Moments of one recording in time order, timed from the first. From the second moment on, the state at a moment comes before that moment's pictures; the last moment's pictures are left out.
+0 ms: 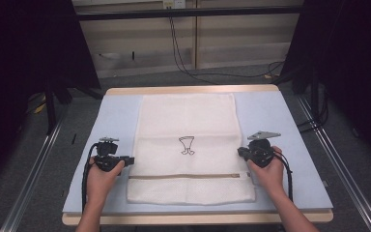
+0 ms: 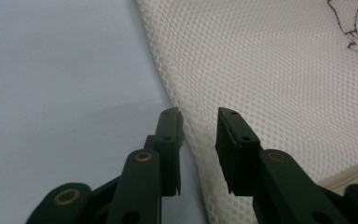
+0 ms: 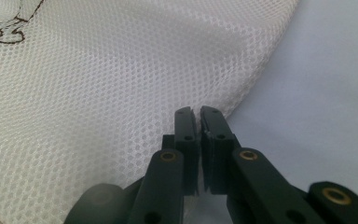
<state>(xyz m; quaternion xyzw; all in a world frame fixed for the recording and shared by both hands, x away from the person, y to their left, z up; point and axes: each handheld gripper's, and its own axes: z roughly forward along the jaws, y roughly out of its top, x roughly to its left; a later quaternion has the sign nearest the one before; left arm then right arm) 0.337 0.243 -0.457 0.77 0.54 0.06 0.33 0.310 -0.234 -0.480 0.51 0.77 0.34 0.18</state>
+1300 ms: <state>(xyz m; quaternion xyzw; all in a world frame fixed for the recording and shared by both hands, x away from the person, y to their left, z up) 0.341 0.247 -0.458 0.77 0.55 0.07 0.33 0.308 -0.232 -0.480 0.50 0.77 0.36 0.18</state>
